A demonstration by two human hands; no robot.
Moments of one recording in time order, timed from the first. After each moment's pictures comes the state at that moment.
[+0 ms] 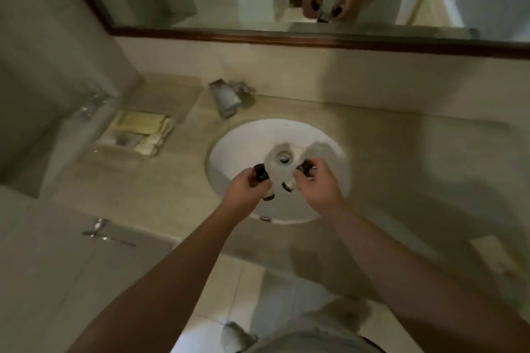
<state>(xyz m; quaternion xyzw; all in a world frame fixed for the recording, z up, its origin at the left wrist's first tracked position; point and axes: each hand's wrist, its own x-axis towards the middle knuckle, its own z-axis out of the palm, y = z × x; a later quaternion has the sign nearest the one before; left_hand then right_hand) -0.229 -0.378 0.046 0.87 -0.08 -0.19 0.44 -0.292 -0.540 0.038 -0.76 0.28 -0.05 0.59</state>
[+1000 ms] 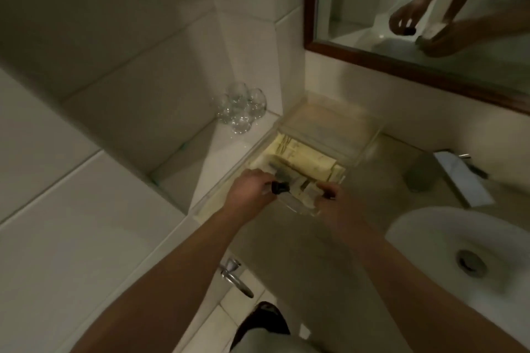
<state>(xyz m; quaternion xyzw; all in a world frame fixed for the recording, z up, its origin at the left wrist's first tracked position) 0.064 -0.030 0.048 0.97 -0.13 -0.03 0.21 0.023 -0.234 0.041 -0.80 0.16 0.13 0.57</state>
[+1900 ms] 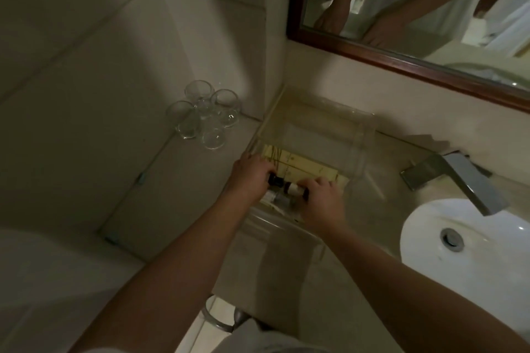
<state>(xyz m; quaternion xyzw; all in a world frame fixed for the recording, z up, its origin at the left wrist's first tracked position) 0.223 -0.019 0.002 0.95 -0.23 -0.13 0.15 0.125 -0.167 0.000 -0.96 0.16 0.09 0.20</state>
